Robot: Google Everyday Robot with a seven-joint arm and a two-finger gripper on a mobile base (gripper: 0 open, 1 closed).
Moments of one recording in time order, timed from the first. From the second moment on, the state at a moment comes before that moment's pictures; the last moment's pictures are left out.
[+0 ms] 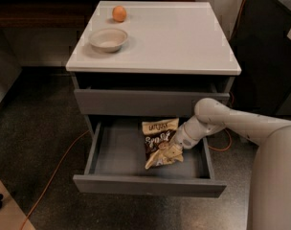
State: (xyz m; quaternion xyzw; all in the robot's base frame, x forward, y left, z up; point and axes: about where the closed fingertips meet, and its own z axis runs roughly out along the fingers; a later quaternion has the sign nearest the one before) arm 0.597 -0.121 0.505 -0.54 0.80 0.22 0.16
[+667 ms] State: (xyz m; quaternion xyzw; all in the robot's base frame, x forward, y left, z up) arm 0.602 -0.126 0.481 -0.54 0.80 0.19 0.16
